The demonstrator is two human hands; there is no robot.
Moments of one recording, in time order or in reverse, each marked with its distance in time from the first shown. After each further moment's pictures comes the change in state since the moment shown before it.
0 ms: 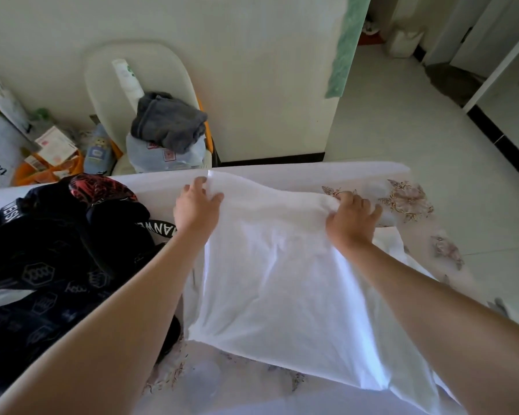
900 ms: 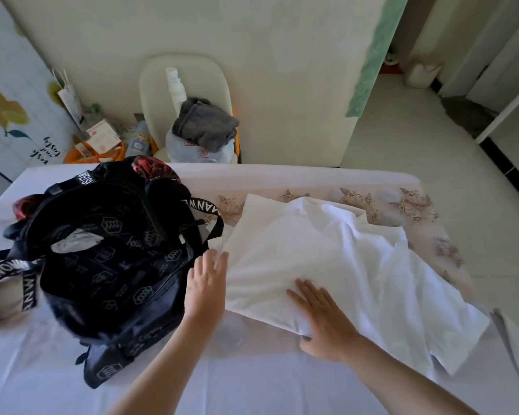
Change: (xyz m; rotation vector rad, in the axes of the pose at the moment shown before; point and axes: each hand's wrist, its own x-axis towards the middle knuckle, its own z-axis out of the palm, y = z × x) left_hand -0.196 -0.133 -0.015 0.413 0.011 0.345; right_hand -0.241 0.008 0.023 0.023 -0.483 -0.763
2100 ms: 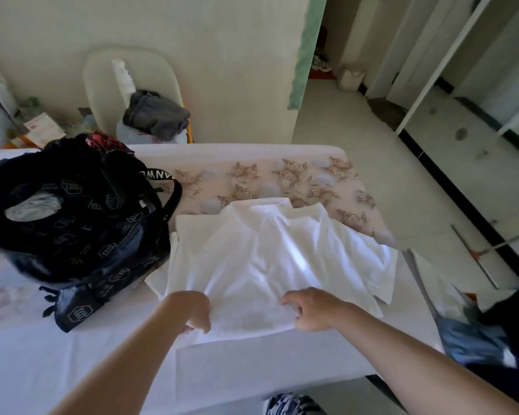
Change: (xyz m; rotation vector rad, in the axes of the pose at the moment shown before) left_hand -0.114 0.049 -0.014 0.198 -1.170 0.152; right_hand -0.152 -0.032 -0.025 0.283 -0.385 0.304
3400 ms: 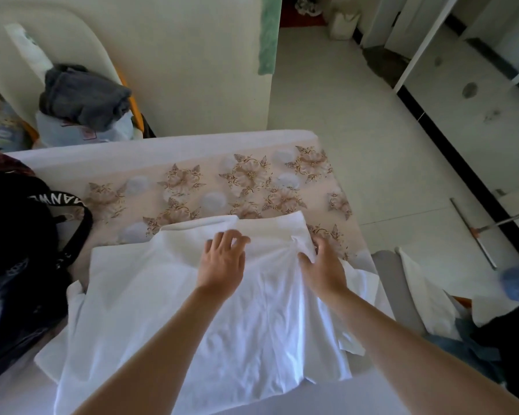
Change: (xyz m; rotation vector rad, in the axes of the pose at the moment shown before) left_hand 0.160 0.177 -0.142 -0.165 1.264 0.289; right_hand 0.095 0.178 -0.104 0.642 0.749 0.364
